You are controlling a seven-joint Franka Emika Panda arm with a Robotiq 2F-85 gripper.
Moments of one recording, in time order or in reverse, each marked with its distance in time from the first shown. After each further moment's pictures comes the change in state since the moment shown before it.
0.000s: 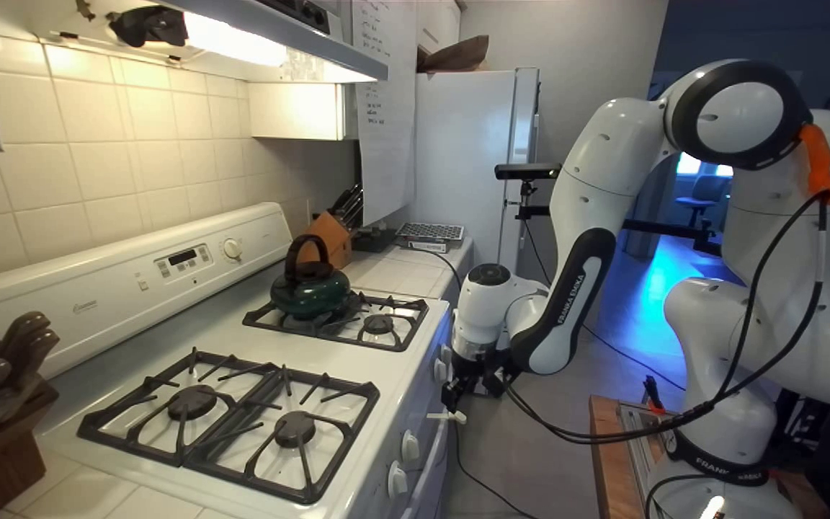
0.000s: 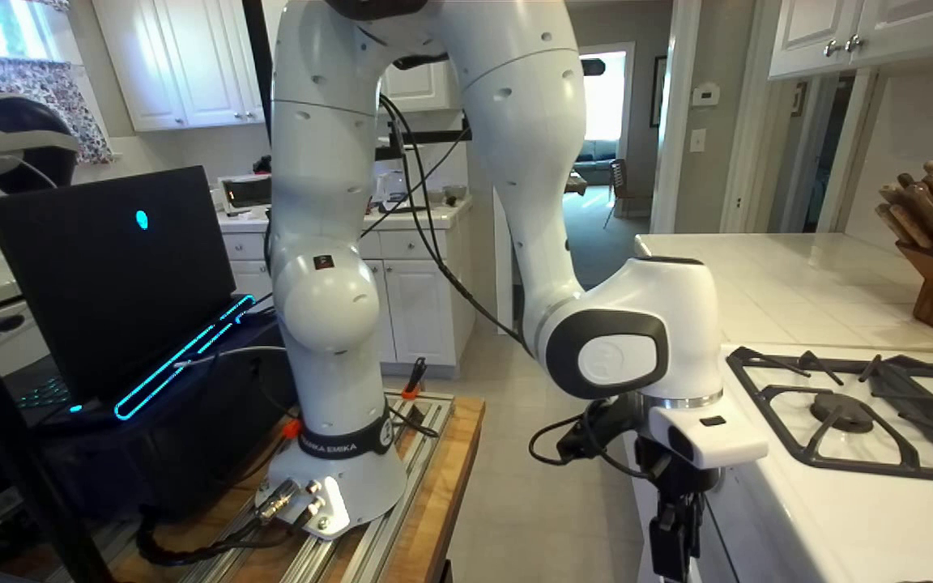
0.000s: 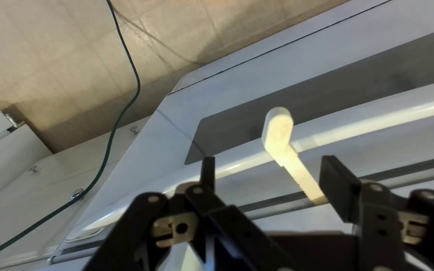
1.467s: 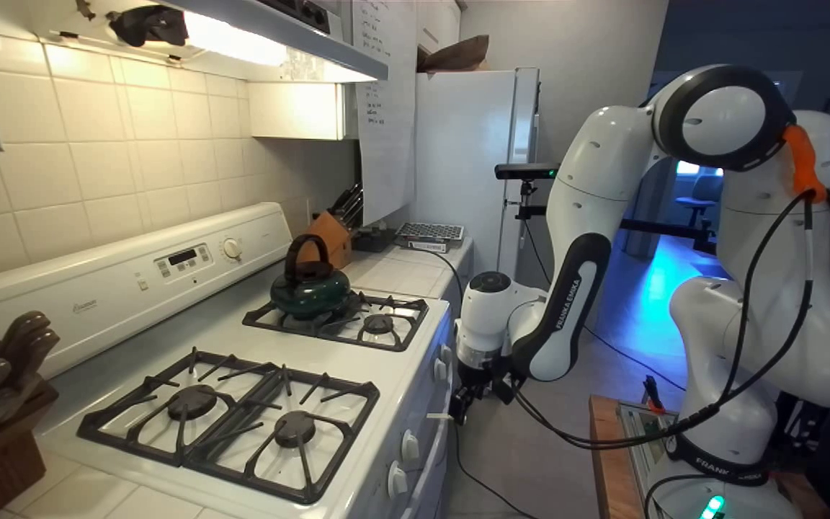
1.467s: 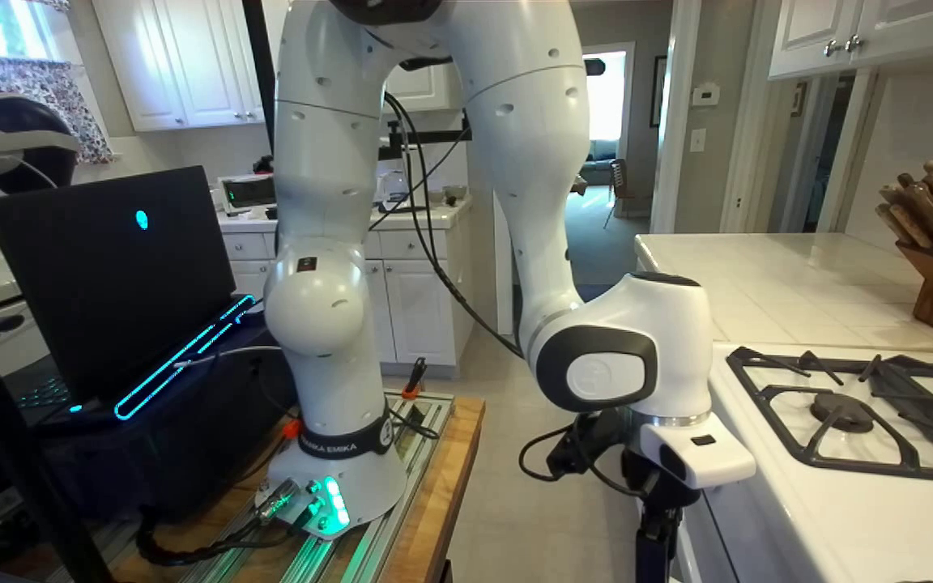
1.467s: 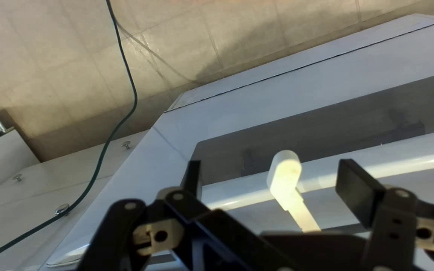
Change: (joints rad) arm -0.170 0.021 0.166 -0.014 0.042 0.000 -0.119
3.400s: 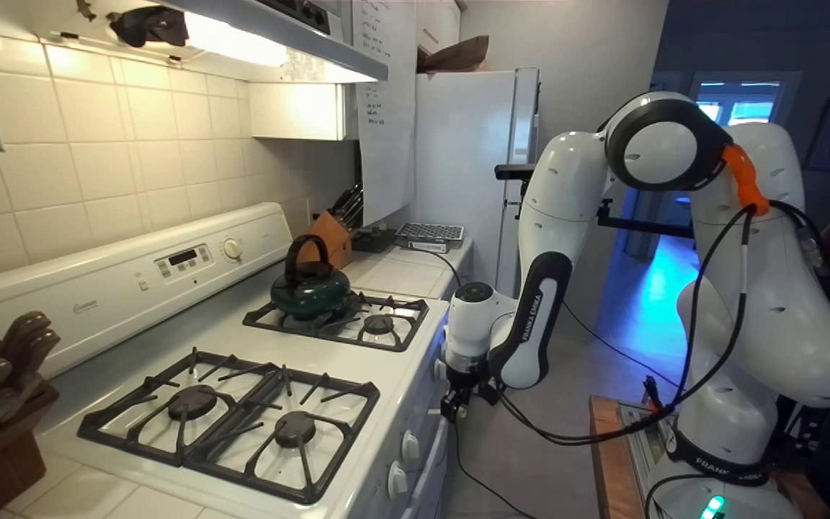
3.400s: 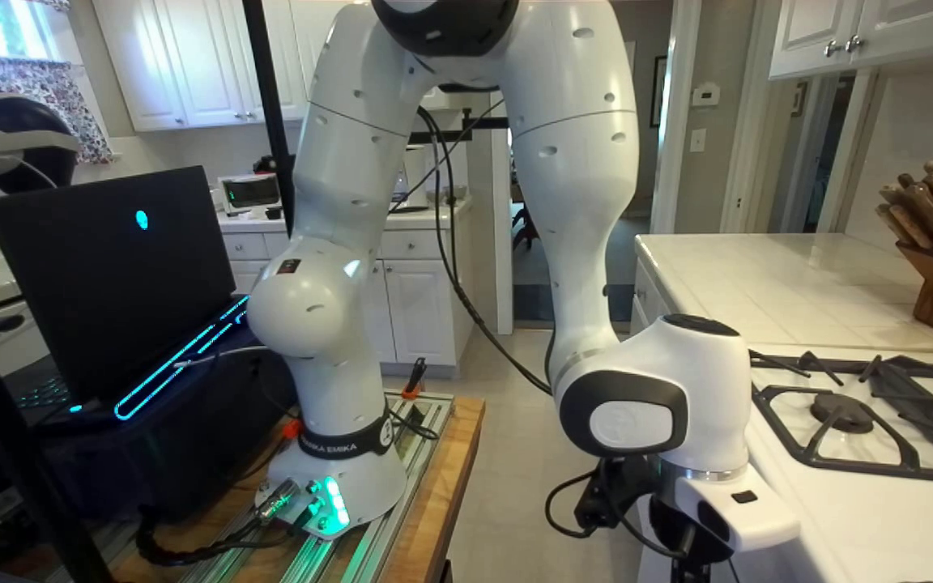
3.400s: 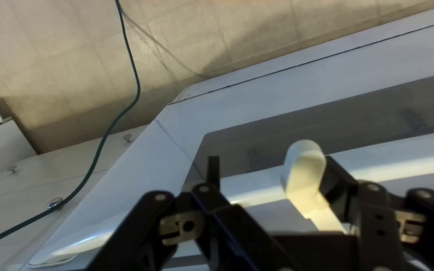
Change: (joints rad) arm -0.181 0.168 0.146 0.118 0.110 0.055 -0.145
